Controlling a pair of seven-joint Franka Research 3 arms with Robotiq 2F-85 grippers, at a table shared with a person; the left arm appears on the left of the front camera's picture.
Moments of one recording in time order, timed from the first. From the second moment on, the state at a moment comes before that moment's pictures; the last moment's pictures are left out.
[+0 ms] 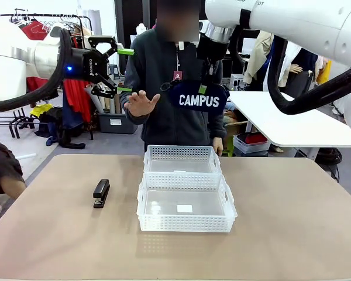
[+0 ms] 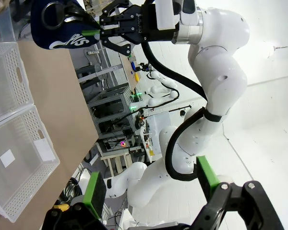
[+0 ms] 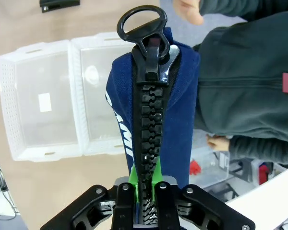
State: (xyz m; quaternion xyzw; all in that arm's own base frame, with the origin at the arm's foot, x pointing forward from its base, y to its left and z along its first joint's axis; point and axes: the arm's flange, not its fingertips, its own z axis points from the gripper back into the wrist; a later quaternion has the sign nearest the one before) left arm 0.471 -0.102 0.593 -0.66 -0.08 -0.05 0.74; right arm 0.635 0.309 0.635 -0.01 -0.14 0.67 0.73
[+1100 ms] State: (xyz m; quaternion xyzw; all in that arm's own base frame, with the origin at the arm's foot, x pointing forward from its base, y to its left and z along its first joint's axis) left arm 0.471 -0.102 0.593 -0.66 -0.08 -0.05 0.74; right arm 0.630 0.341 0.604 -0.01 -0.11 0.69 0.71
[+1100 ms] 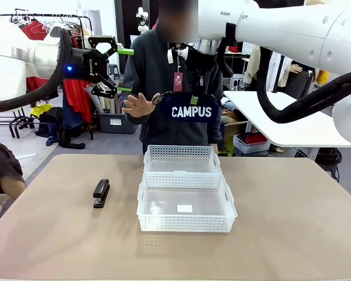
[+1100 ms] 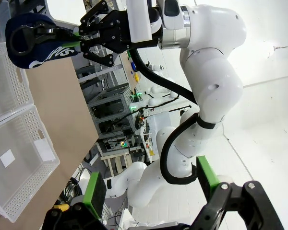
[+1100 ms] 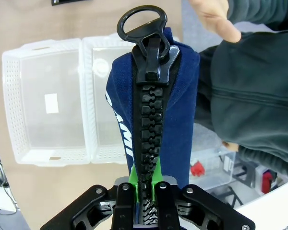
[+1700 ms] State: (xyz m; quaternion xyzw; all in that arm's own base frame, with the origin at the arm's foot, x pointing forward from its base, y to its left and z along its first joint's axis) left arm 0.471 -0.102 0.593 -0.66 -0.08 -0.05 0.74; right arm 0.630 0.342 0.602 -0.01 -0.11 0.69 0.71
